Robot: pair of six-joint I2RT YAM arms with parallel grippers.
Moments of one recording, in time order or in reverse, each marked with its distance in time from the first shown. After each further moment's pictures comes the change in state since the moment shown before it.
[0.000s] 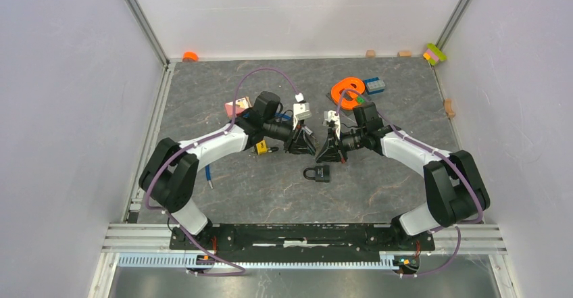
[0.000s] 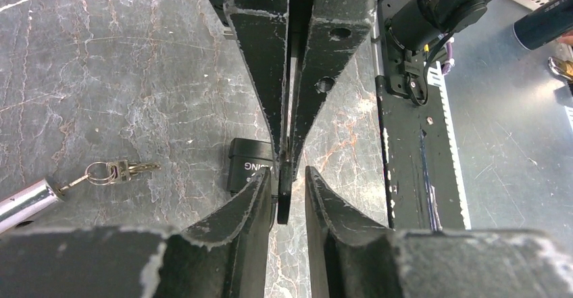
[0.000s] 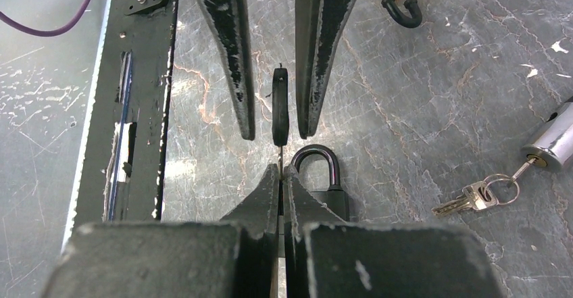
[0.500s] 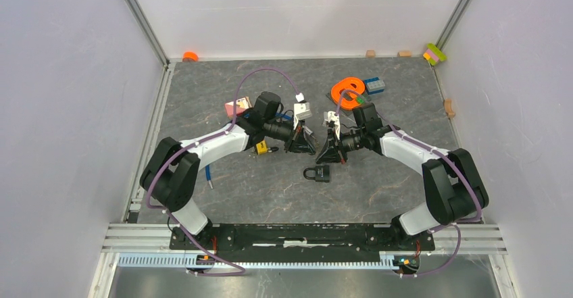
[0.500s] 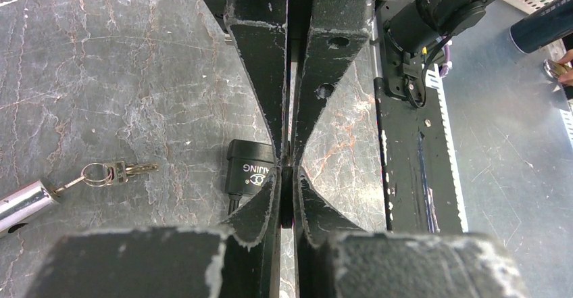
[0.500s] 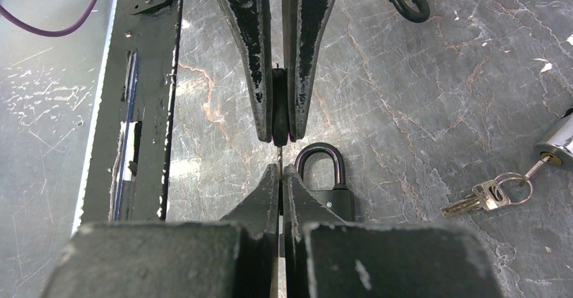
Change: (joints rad) left arm -0.003 0.013 0.000 0.020 0.002 -0.024; right arm 0.000 0.015 0.000 -0.006 -0.011 0.001
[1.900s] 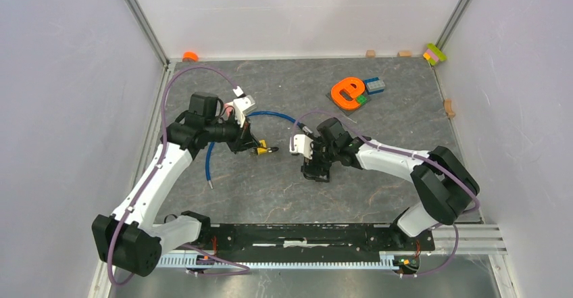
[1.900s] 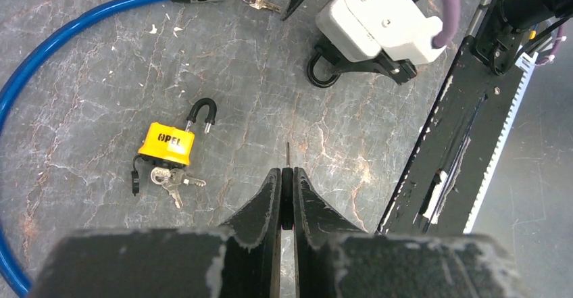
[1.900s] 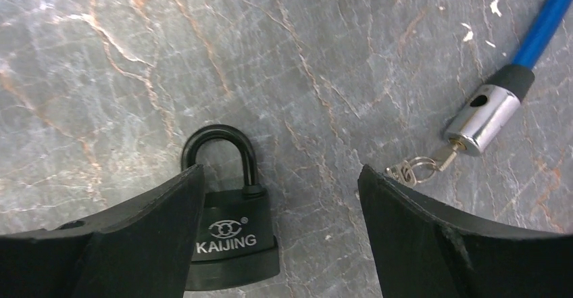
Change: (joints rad) left arm 0.335 -0.521 -0.009 -0.712 -0.257 0.199; right arm 0.345 0.037 0.013 0.056 0.761 -0.172
